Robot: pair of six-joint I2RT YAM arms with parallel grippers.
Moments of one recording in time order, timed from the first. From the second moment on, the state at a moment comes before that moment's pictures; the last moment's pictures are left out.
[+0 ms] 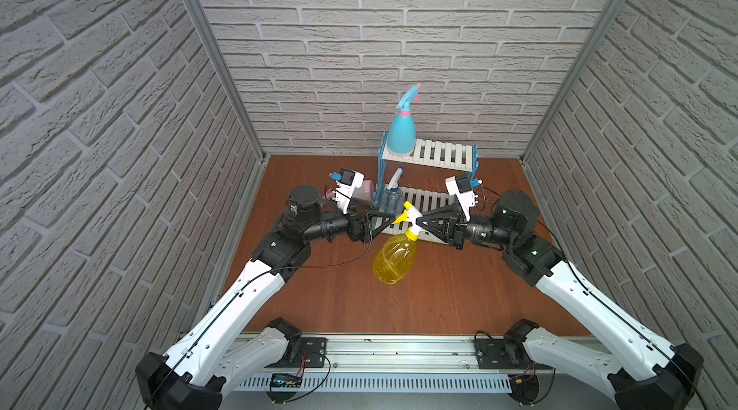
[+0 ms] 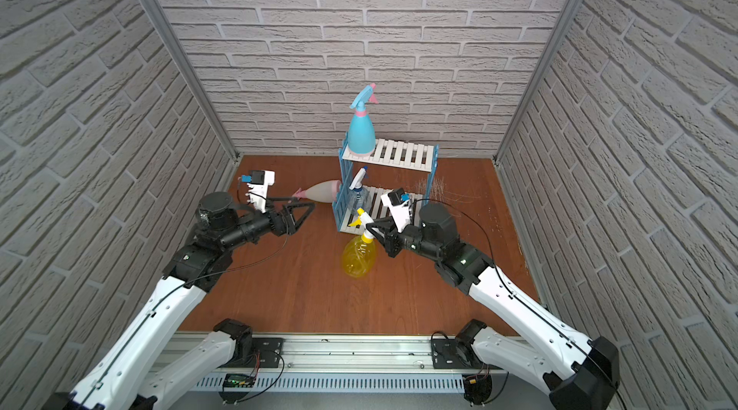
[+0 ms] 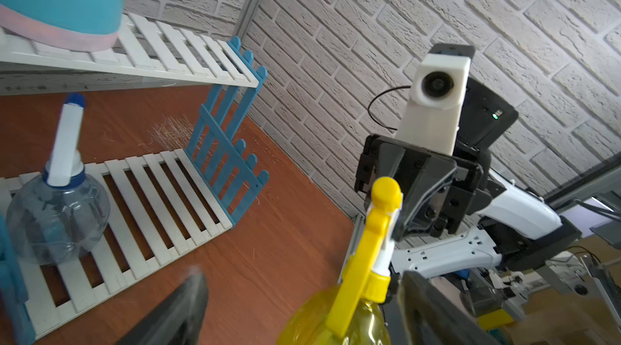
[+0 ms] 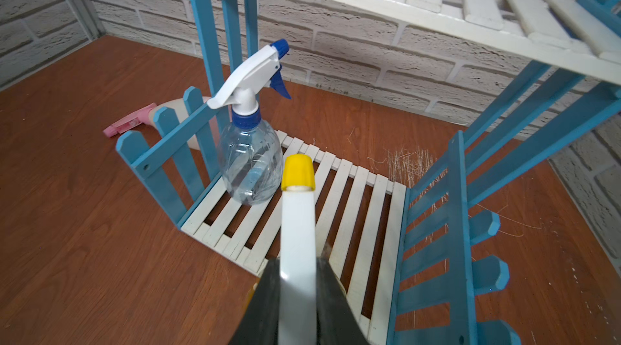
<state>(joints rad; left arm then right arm) -0.50 1.00 0.99 -0.15 0.81 -0.47 0.58 1.04 0.92 0.13 -0.88 0.54</state>
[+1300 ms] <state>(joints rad) -0.12 0.71 0.81 -0.45 0.18 -0.21 0.85 1.40 0.93 0.06 0.74 0.26</state>
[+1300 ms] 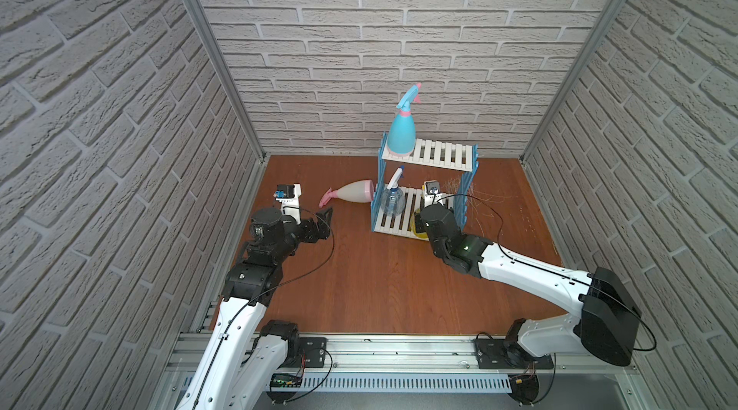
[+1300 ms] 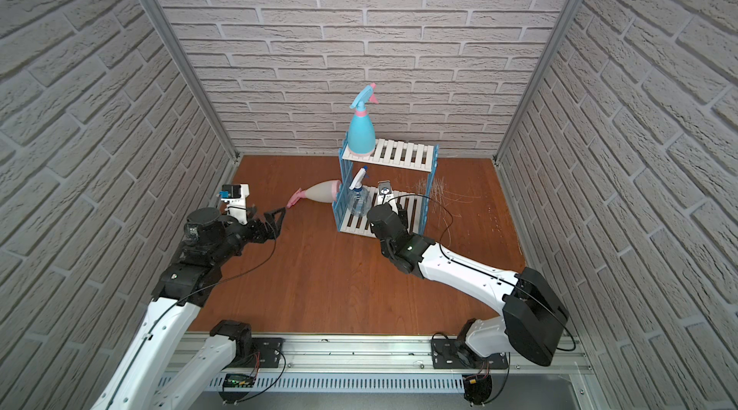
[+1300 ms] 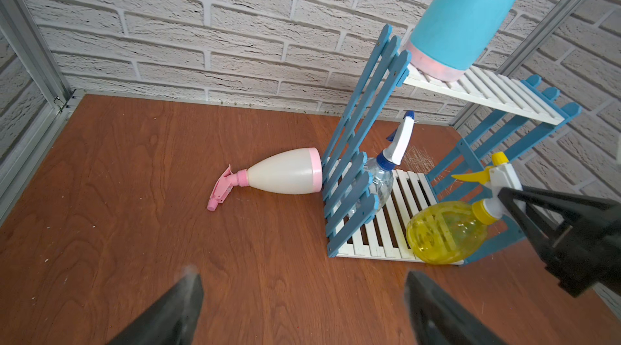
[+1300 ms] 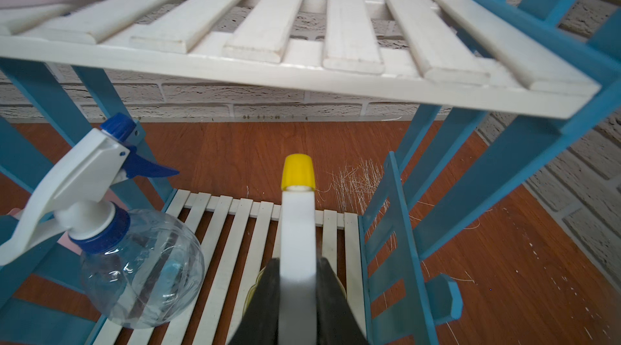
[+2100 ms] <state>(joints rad) -0.12 0.72 0.81 -0.45 0.21 -0.20 0.68 1.54 0.96 0.17 0.73 0.30</state>
